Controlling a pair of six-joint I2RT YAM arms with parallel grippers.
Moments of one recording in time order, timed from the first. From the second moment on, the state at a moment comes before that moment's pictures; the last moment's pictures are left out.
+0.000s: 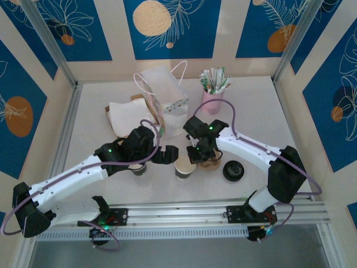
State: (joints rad) left arm -0.92 1.10 0.97 -0.59 0.02 -0.67; right arm 0.78 1.52 1.18 -1.05 -0.14 0.49
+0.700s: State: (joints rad) left arm -0.95 1.13 0.98 -0.56 -0.02 -0.67; right arm 0.71 1.31 1.17 -1.08 -0.10 0.55
